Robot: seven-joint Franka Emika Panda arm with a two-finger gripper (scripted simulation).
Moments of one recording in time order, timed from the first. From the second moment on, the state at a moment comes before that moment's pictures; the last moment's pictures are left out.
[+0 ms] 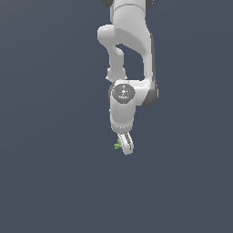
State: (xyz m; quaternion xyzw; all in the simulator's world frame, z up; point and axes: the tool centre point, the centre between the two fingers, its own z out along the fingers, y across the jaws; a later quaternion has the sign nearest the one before) arm 0.029 0.021 0.091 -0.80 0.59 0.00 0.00
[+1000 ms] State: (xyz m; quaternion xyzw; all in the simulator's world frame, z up) arm 0.029 0.021 0.042 -0.80 0.60 0.00 0.00
